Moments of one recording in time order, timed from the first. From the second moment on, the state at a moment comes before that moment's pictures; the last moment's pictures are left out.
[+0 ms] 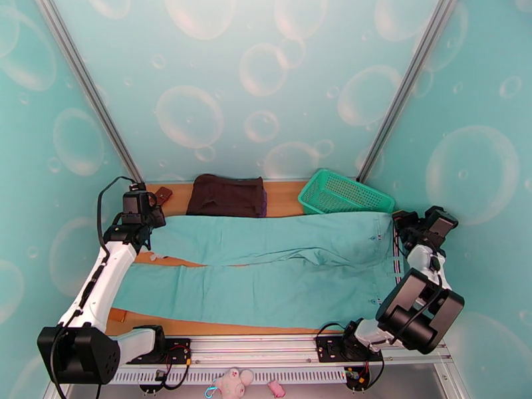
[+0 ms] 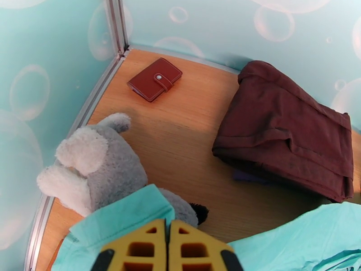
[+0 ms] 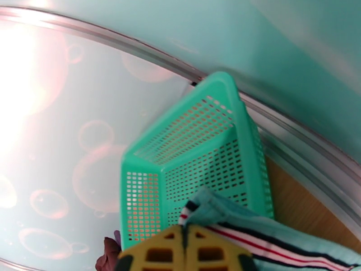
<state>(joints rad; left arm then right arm) 0.00 1.22 1.13 -0.56 -0.26 -0.19 -0.77 1.41 0.96 0.00 -0.57 0.74</state>
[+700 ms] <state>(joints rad) 0.31 0.98 1.03 -0.46 -0.14 -0.29 -0.85 1.33 0.66 0.59 -0.87 1.00</state>
